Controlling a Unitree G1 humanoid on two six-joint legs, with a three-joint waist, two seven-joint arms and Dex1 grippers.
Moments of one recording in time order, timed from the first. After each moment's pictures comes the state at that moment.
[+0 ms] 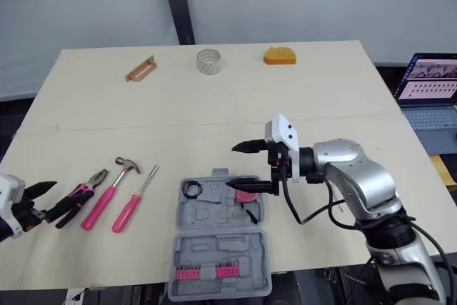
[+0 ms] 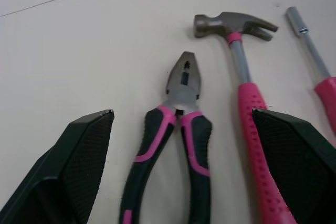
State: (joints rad) left arm 0.09 0.86 0.53 0.39 -0.38 0.13 -0.90; right arm -0.56 -0.62 0.16 -0.27 0.57 0.61 1.12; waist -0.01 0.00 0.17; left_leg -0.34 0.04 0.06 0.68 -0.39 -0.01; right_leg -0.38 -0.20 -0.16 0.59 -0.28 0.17
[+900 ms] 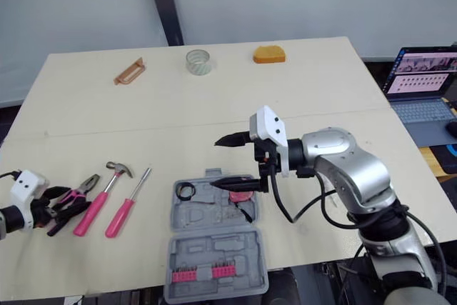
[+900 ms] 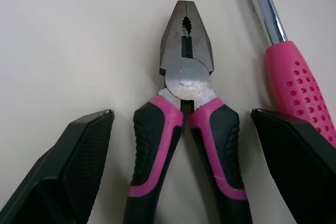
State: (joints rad) left arm -0.16 0.95 0.30 0.83 -0.20 -0.01 -1.00; right arm -0.62 -0.61 0.19 -0.35 0.58 0.64 1.10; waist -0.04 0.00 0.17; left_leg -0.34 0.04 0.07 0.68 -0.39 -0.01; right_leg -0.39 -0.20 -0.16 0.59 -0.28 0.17
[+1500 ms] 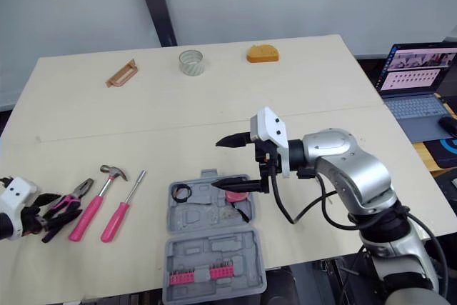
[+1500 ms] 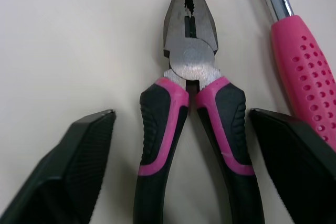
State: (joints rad) left arm -0.08 0.97 0.32 0.82 -0.20 -0.06 -0.99; right arm -0.61 -0.61 0.19 -0.35 0.57 0.63 1.10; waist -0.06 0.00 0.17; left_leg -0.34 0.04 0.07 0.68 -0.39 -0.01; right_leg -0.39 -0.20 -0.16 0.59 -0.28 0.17
